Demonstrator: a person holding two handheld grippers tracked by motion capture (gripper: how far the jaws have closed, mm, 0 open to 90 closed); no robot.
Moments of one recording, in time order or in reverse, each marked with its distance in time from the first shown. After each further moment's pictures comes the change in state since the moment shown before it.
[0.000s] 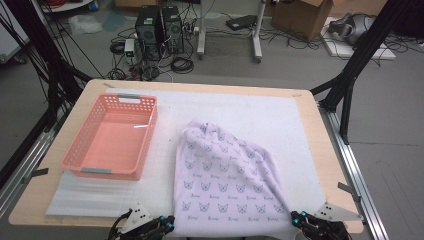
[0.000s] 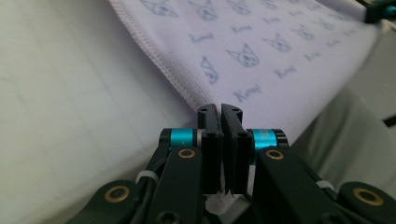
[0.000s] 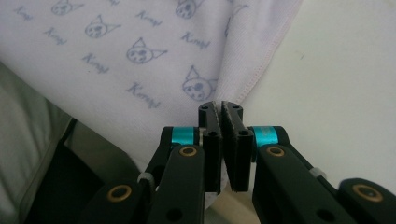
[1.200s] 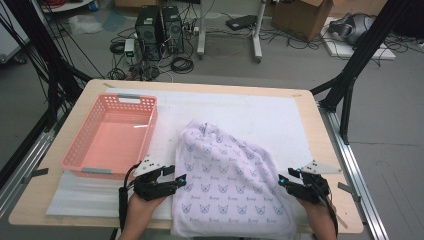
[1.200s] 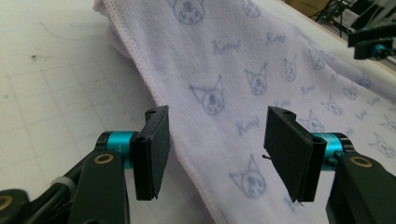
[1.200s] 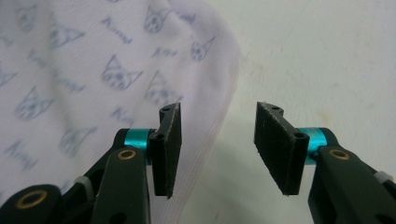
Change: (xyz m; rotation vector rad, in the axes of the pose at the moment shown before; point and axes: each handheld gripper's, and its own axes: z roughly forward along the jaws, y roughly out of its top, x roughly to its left) left arm 0.069 0.080 0.059 -0.134 0.023 0.002; right arm -0.055 0.071 0.064 -0.085 -0.094 0.046
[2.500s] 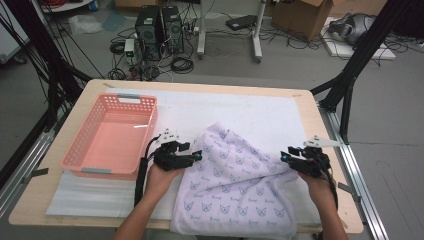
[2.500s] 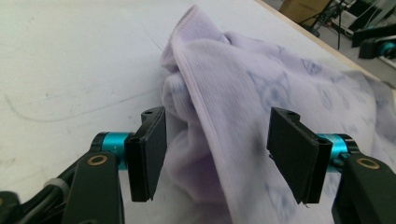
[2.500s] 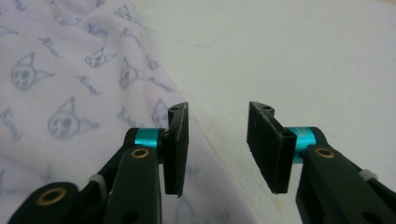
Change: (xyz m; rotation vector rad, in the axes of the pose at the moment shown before) left arm 0.016 0.059 0.069 0.024 -0.027 -0.020; right arm -0.035 0.051 0.020 -0.024 0.030 0.002
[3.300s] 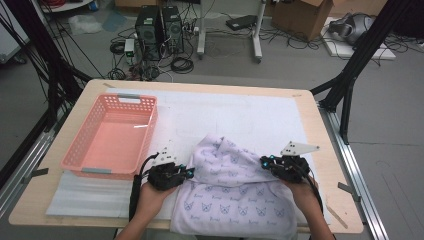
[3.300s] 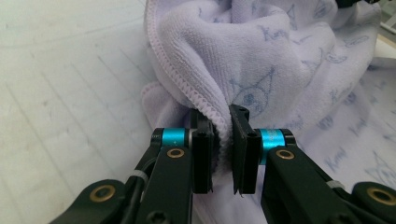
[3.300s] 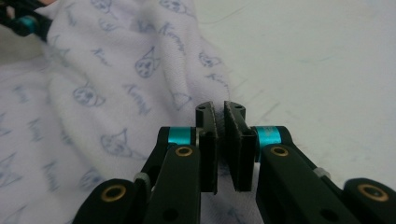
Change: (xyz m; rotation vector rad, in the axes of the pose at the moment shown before) left arm -0.018 -0.050 -0.037 0.075 -0.043 0.093; right arm 0.056 0.003 0.012 0.001 0.191 -0.151
